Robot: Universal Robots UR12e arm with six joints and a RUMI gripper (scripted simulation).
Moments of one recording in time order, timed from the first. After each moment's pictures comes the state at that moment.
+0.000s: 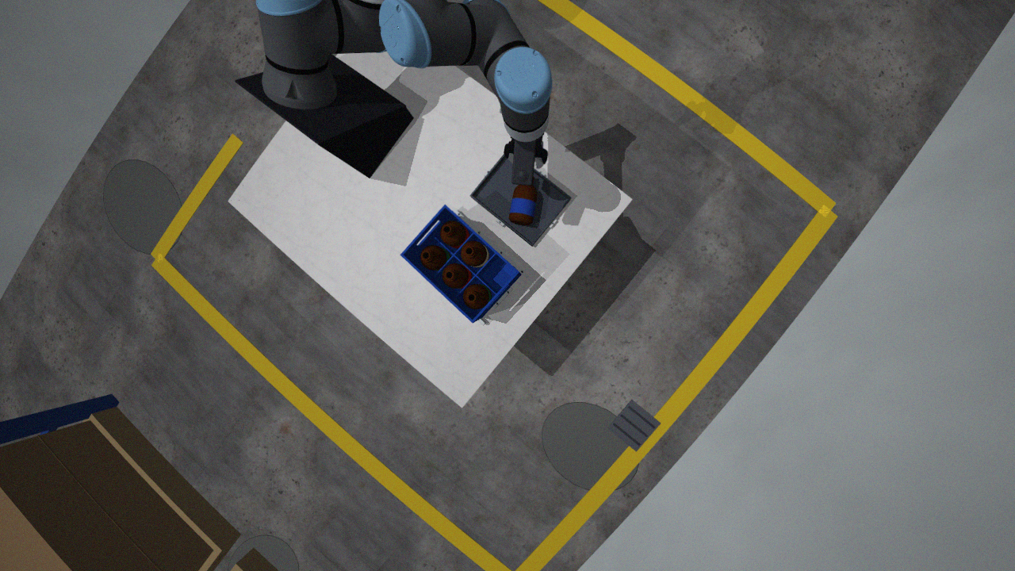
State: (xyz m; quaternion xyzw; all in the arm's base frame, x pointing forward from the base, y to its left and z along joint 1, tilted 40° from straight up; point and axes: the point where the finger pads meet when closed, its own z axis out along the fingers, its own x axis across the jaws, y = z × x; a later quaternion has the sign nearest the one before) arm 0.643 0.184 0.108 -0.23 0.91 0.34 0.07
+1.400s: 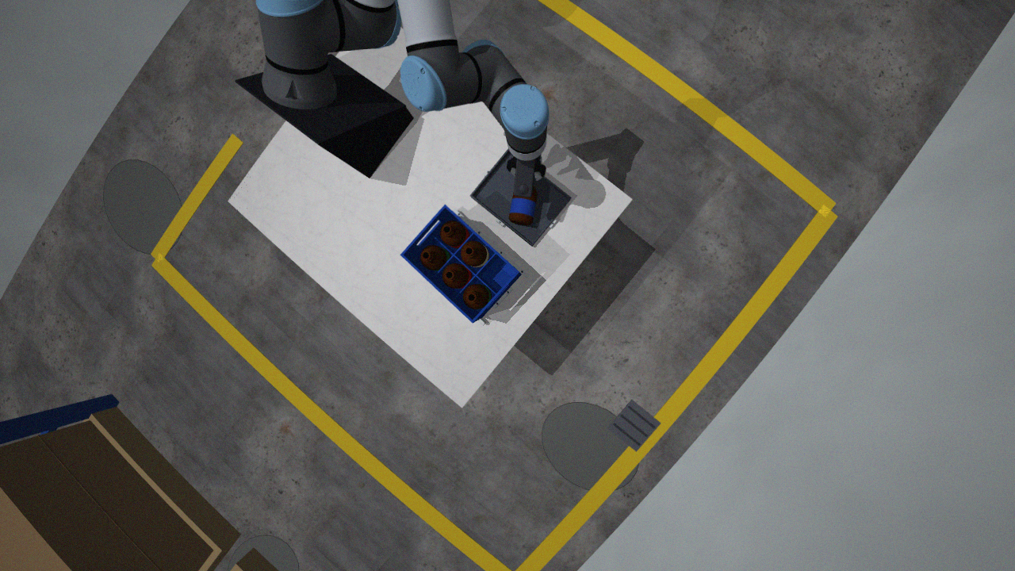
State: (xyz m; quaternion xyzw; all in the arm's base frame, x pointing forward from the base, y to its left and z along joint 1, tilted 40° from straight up) arm 0.639 0.251 0.028 -0.23 0.91 0.34 0.07
